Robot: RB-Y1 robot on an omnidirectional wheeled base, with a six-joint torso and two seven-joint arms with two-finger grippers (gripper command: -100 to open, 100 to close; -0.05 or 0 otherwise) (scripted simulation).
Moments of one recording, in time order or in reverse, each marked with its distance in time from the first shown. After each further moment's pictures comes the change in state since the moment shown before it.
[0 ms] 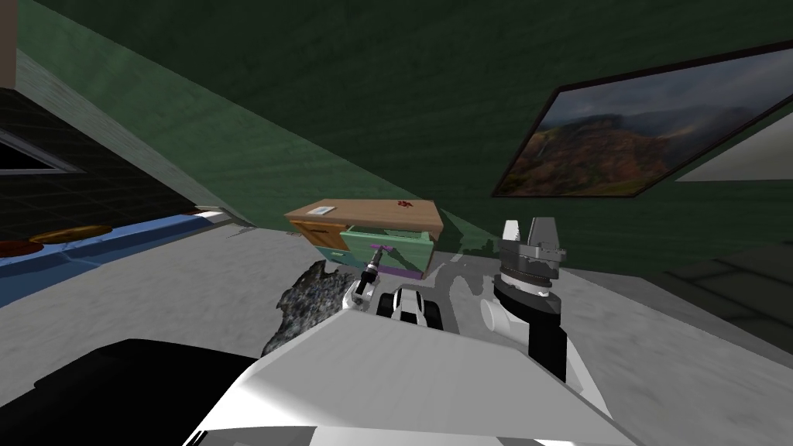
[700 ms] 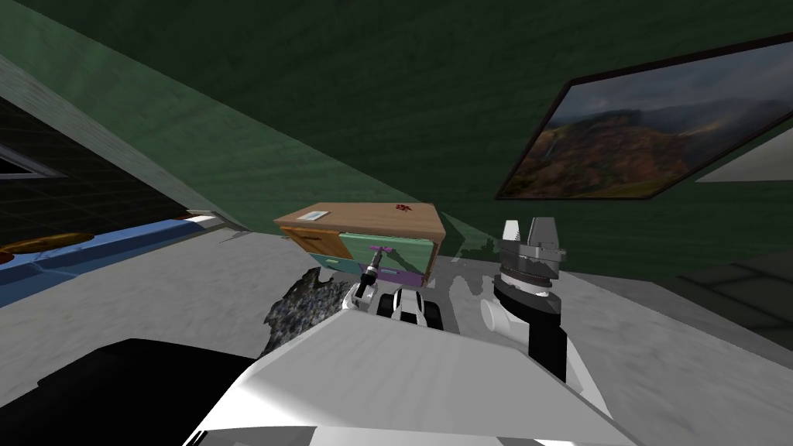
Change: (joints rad) left arm 0.009 -0.012 0.008 0.038 0.002 -0.059 -0.015; right arm 0.000 0.000 0.000 0.000 0.000 0.000 0.000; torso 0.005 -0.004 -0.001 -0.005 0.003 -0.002
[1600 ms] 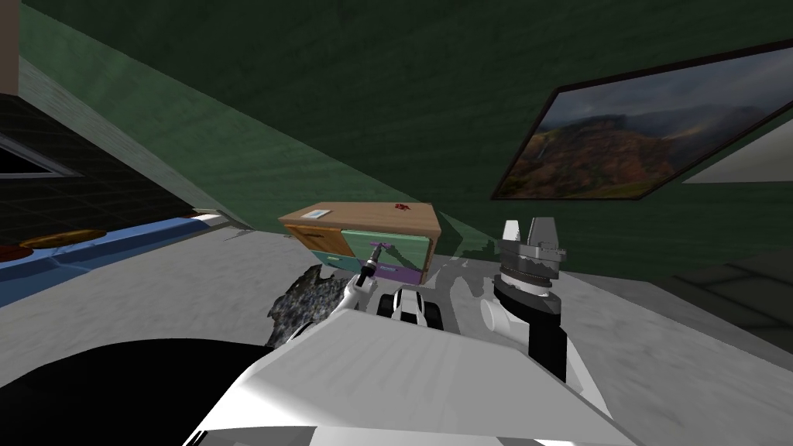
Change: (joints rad) left arm -0.186 0.074 0.007 0.227 0.047 -0.060 0.042; right arm 0.000 0.000 0.000 0.000 0.000 0.000 0.000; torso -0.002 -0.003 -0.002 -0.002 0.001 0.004
